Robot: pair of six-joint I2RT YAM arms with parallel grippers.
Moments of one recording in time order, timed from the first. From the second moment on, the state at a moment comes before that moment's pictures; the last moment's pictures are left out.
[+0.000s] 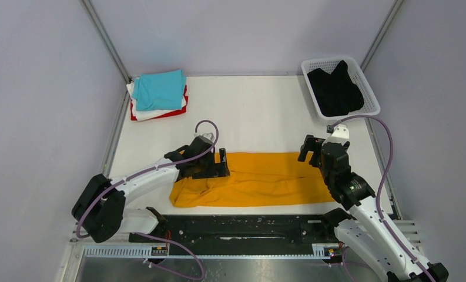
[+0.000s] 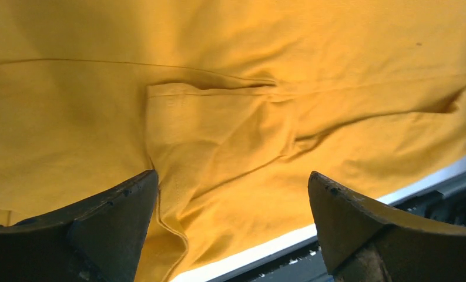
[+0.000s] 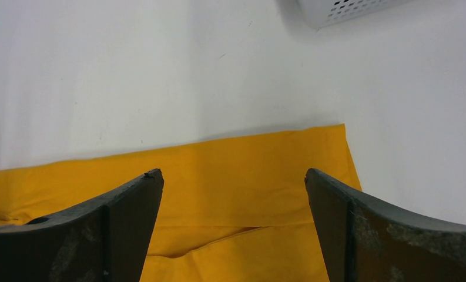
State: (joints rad) left arm -0.67 1.32 0.69 -0.36 0.04 -0.72; right arm 0.45 0.64 0.58 -0.43 0.43 0.38
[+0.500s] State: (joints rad) left arm -0.76 1.33 0.64 -0.29 0.07 -0.73; right arm 0.45 0.64 0.57 -0.43 0.43 0.36
